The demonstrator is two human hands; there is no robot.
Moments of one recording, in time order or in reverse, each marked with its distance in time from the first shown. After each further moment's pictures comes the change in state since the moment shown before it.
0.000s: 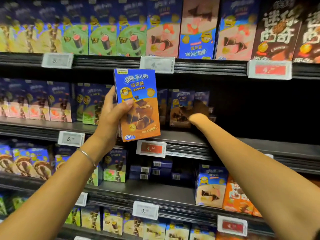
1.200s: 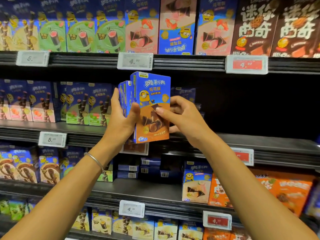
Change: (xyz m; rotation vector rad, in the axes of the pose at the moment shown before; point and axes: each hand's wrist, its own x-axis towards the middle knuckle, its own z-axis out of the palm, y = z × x) left_hand -0.013 -0.018 0.064 0.217 0.005 0.039; right_hand -0.139 -0.015 -0.087 1.079 -0.315 -0.206
